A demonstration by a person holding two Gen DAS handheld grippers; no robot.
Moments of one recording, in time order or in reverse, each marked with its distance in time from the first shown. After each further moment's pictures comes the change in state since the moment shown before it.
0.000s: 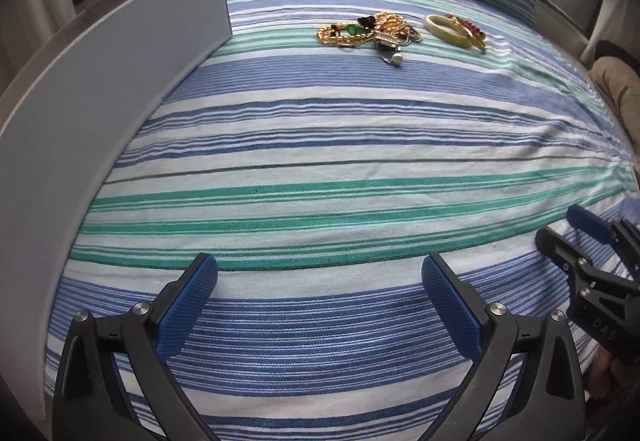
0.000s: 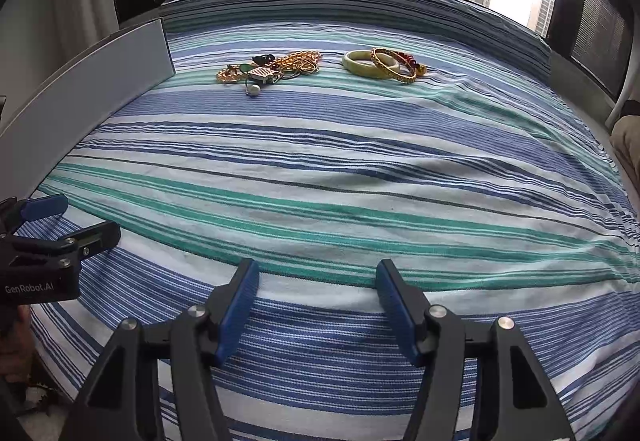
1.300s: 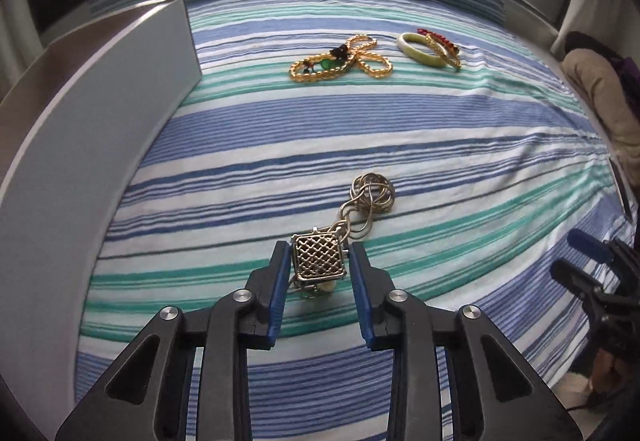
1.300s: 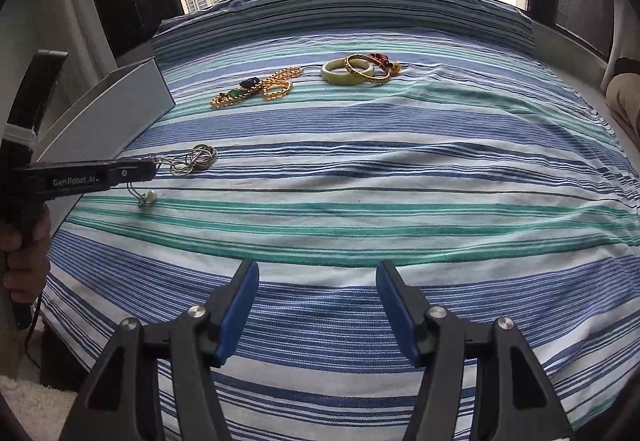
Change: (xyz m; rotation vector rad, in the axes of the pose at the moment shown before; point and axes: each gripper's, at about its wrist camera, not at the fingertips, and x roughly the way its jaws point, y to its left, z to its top) left arm 0.004 -0.001 0.033 0.076 -0.001 -0.061; right arm -0.034 -0.027 -0.007 0.097 -0.035 0.088
